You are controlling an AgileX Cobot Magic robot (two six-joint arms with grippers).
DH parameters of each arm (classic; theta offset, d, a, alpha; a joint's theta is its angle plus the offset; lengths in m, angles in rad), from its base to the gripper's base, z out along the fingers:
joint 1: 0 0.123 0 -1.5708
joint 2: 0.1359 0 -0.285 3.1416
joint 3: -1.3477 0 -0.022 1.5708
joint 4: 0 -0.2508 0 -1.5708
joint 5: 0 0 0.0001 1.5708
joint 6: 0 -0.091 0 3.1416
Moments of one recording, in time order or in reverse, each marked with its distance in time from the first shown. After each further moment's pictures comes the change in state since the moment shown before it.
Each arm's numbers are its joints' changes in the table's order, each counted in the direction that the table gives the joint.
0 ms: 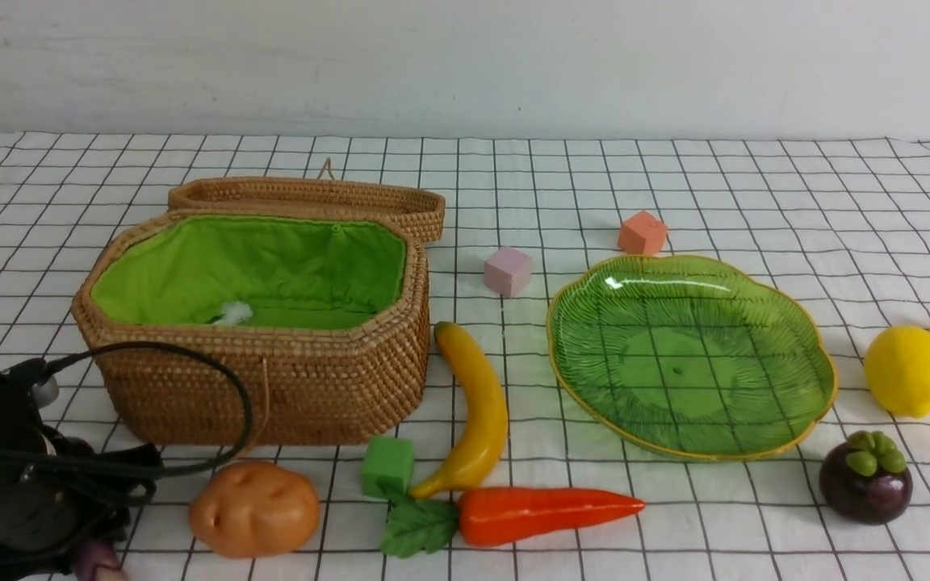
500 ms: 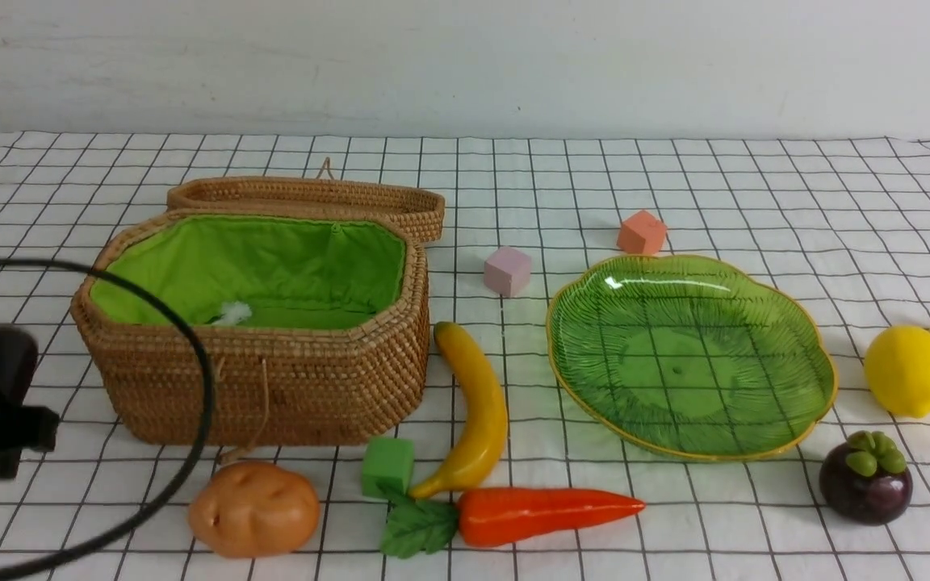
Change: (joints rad) right arm 0.000 0.000 0.000 0.000 0.037 0.000; left arm 0.000 -0.473 0.184 0.097 -0.397 -0.714
